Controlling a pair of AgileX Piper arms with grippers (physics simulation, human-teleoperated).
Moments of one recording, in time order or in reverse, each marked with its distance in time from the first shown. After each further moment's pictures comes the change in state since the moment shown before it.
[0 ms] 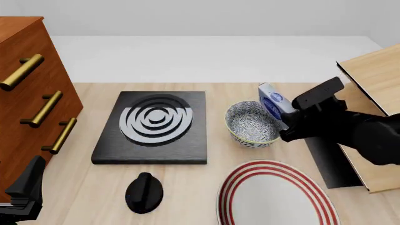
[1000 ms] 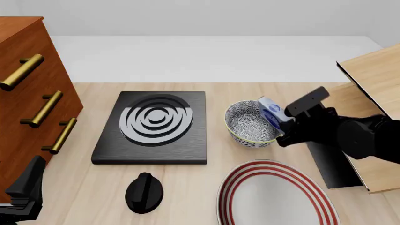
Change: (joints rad) left arm 0.000 0.000 0.000 0.000 0.000; right arm -0.044 0.167 -0.013 -0.054 -0.042
